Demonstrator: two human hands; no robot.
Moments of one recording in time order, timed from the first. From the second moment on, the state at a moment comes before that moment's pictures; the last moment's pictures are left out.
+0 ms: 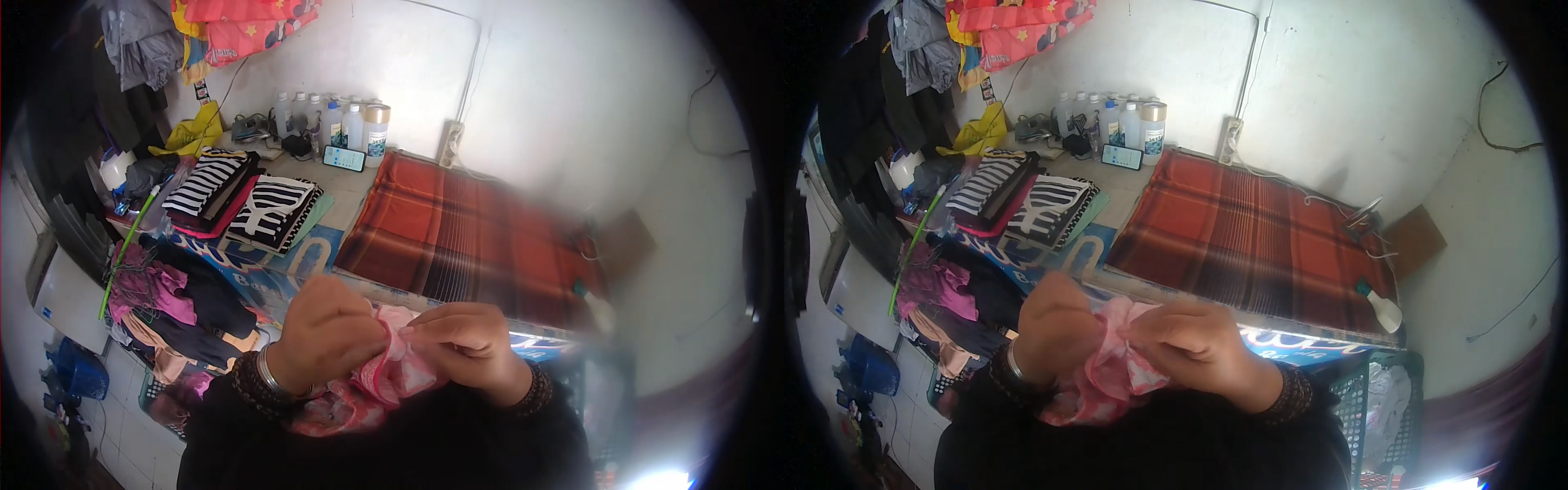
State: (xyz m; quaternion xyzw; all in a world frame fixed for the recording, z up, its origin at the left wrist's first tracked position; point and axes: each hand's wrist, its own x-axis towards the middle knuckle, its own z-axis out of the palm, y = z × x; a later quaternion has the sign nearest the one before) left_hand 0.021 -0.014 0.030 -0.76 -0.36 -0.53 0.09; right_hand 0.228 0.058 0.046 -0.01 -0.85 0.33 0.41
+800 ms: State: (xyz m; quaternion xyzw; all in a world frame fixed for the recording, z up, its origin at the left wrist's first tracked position) left_hand 0.017 -0.017 -0.001 -0.58 -0.32 -0.47 -0.58; right_hand 0.225 0.046 0.033 -0.05 -0.92 0.22 0.33
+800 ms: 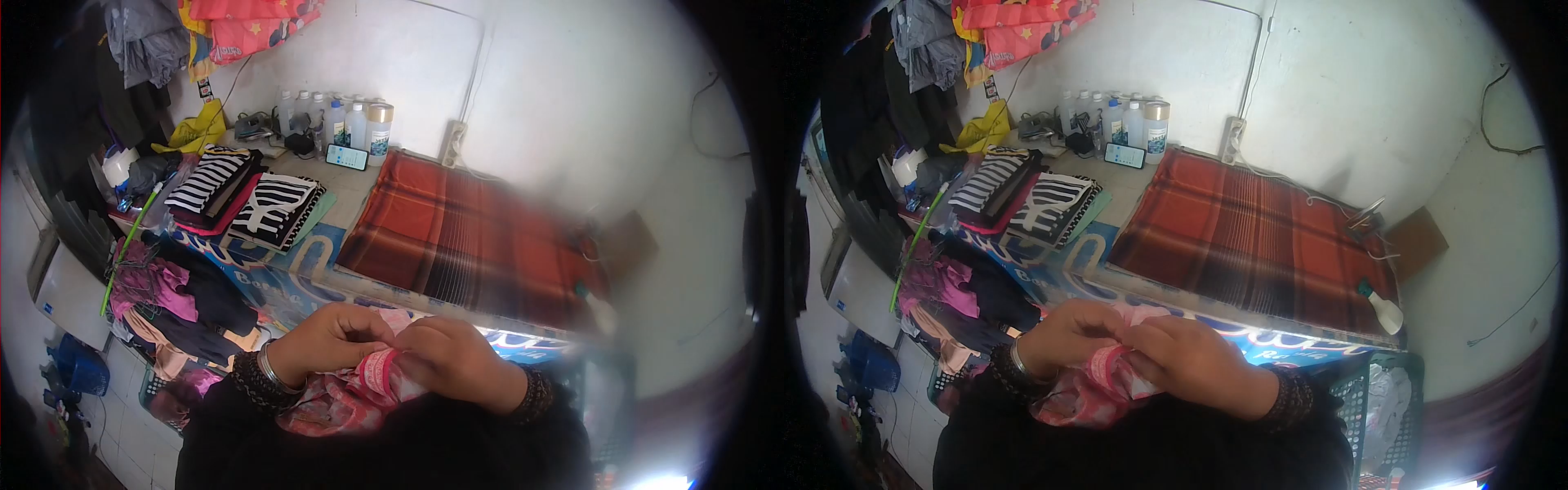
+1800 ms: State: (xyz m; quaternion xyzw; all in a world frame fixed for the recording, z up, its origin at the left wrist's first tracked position) left_hand -0.005 -0.042 0.054 -0.79 -0.43 -0.41 -0.14; right_hand 0.277 0.069 0.049 -0.19 -0.92 0.16 0.32
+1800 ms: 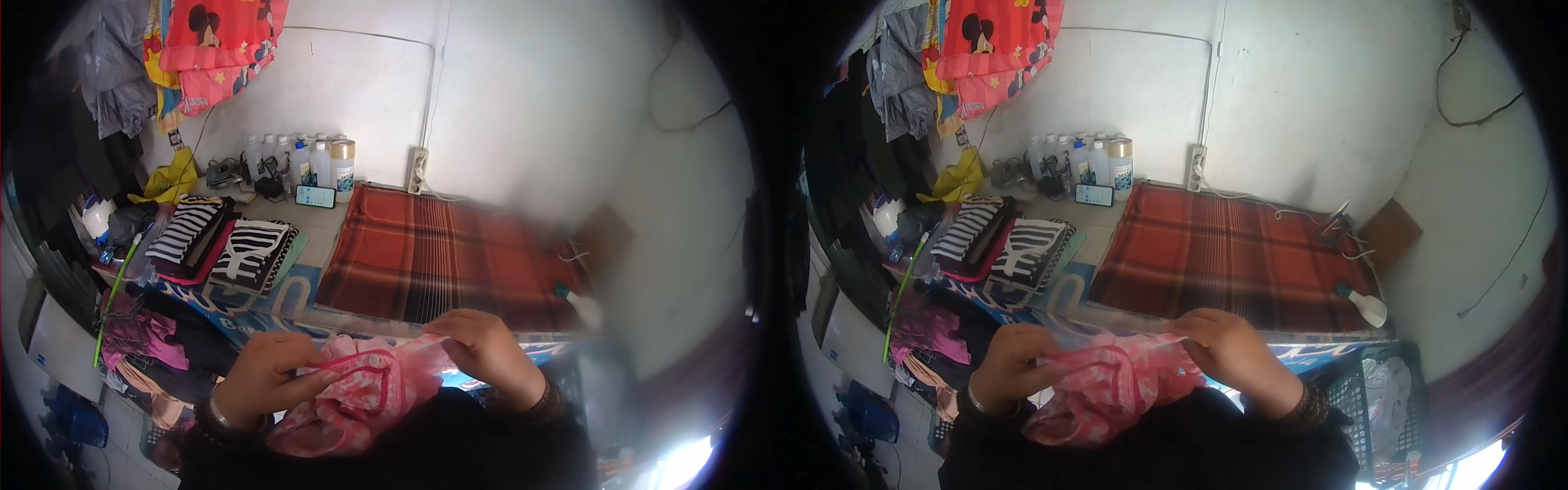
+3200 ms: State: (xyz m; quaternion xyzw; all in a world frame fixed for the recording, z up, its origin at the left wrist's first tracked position) left_hand 0.027 -0.015 0.069 -0.76 -0.20 -0.59 -0.19; right_hand 0.228 0.033 0.090 0.05 -0.83 0.27 0.48
